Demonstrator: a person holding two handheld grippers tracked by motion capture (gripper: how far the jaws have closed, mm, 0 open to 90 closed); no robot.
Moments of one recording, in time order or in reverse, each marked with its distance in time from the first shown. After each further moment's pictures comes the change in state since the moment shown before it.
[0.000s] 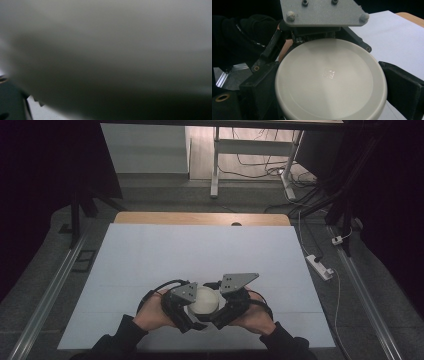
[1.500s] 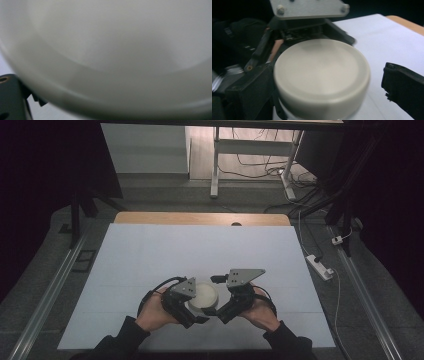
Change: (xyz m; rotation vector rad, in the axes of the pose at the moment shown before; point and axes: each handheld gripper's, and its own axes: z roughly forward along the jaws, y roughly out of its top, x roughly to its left) left arm 0.006 -0.003 -0.001 -0.027 0.126 -0.095; right arm -0.019 -0.007 -0.008 -0.036 -0.049 0.011
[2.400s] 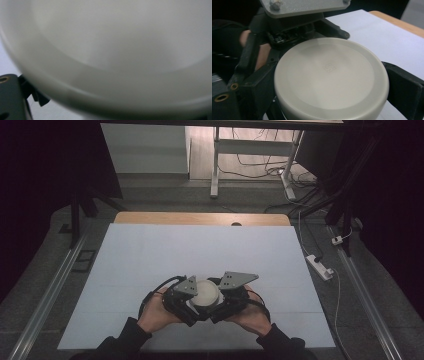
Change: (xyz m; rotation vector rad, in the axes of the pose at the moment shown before) left arm -0.004 0.003 0.002 0.001 0.013 -0.011; right arm 0.014 0.000 0.014 0.020 -0.102 0.031
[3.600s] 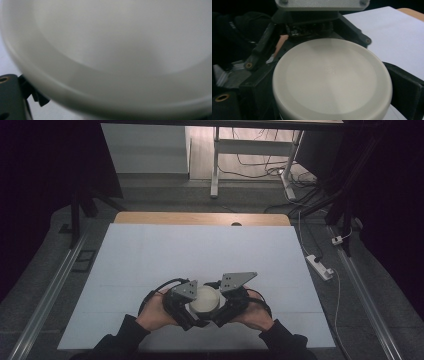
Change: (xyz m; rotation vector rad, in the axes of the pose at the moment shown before) left arm 0.001 -0.003 0.003 0.000 -0.117 0.075; right arm -0.007 -0.005 0.001 0.024 0.176 -0.044
